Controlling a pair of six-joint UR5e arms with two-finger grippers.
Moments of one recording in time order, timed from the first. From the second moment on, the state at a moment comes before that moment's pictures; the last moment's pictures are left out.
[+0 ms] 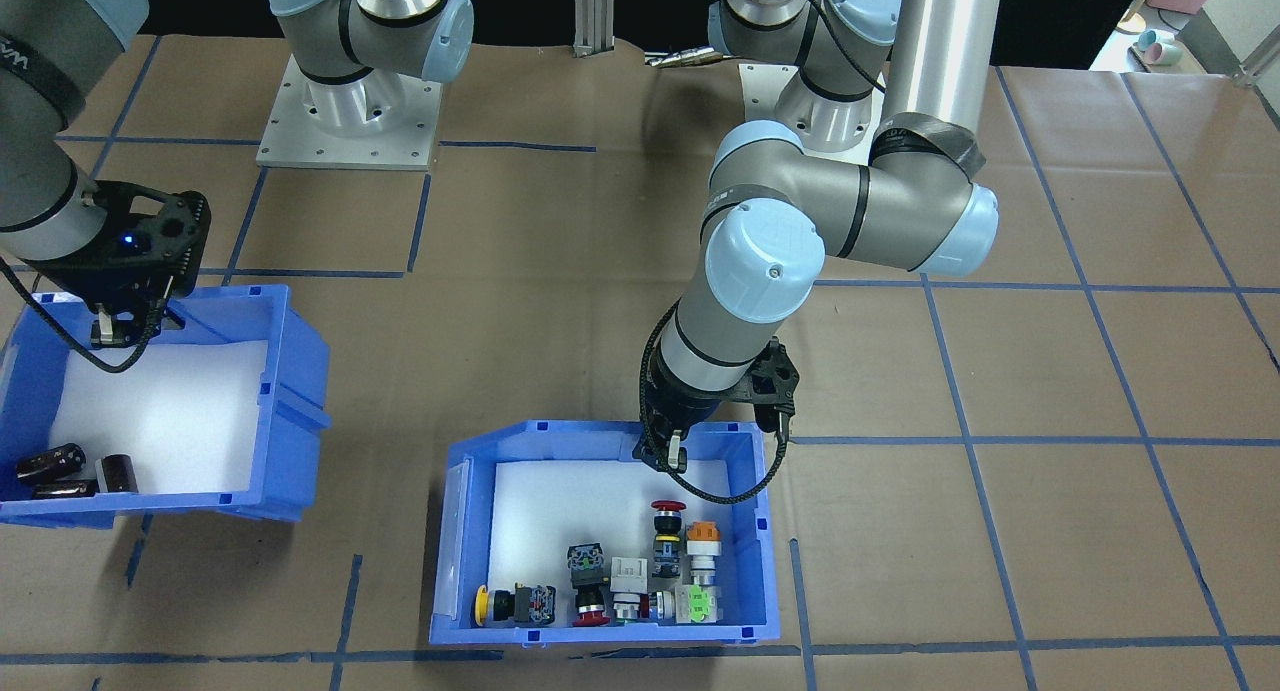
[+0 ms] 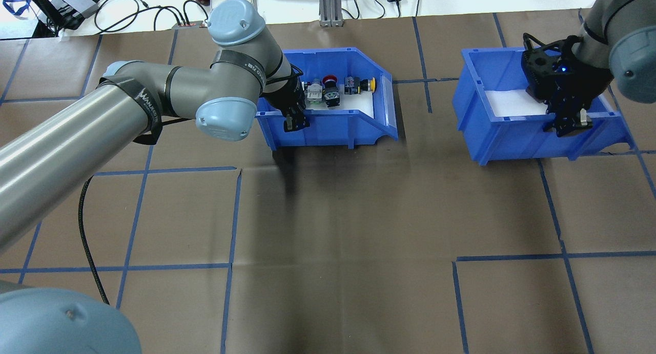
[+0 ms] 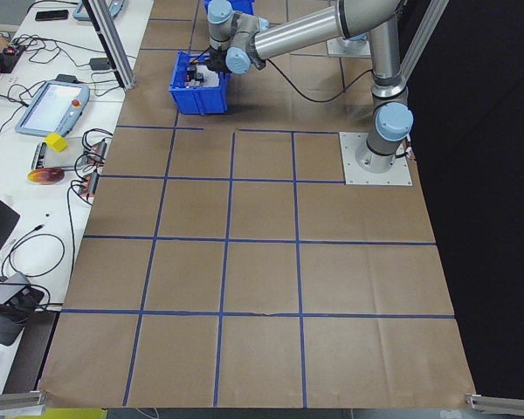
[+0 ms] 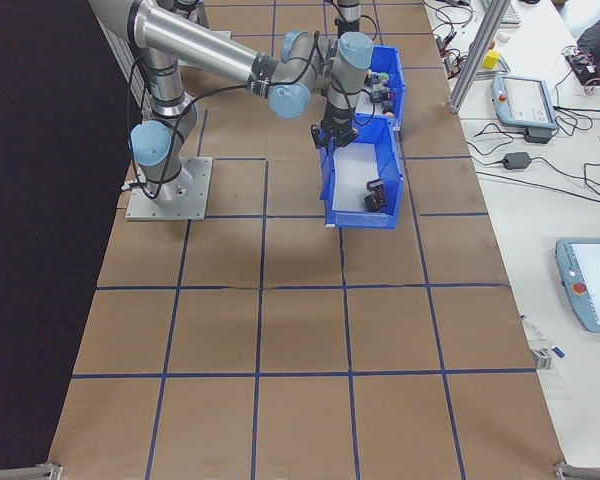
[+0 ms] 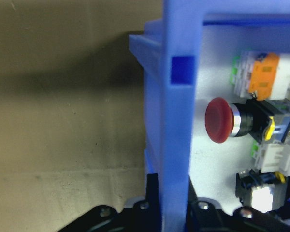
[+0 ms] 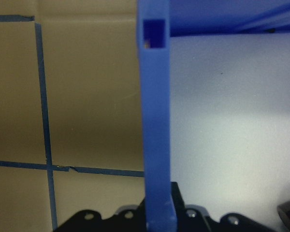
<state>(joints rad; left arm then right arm) -1.78 -2.00 -1.63 -0.95 1.38 -1.79 1.30 -1.48 1.78 -1.78 -1.65 -1.86</state>
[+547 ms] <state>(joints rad) -1.78 -1.96 -1.63 -0.96 1.40 -1.85 1.32 -1.62 1.97 -1.88 -1.65 -1.81</state>
